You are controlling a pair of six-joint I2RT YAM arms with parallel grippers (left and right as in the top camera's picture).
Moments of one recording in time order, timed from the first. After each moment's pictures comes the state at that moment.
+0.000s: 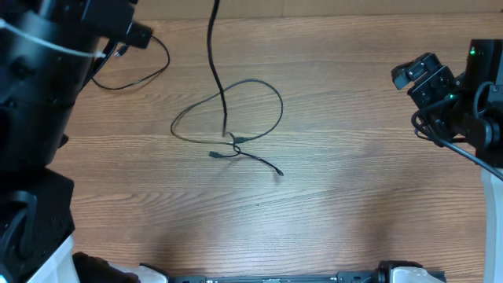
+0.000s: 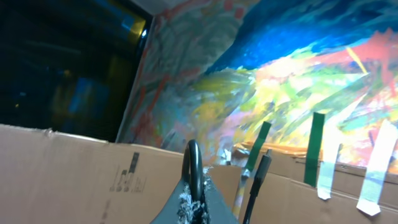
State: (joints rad) left arm -0.44 1.56 2.66 -0.48 0.16 -0.42; right arm -0.03 1.33 1.73 -1.29 -0.12 0.86
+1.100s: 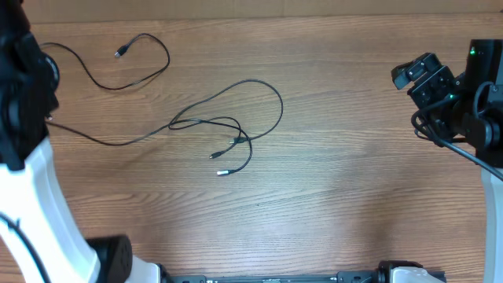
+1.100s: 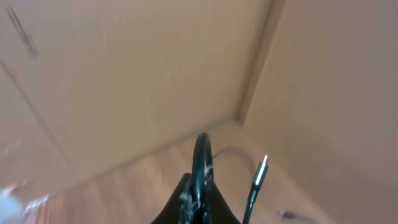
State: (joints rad) left arm 0.09 1.69 2.58 -1.39 -0.84 -0.52; right arm -0.03 1.33 1.73 -1.29 -0.12 0.85
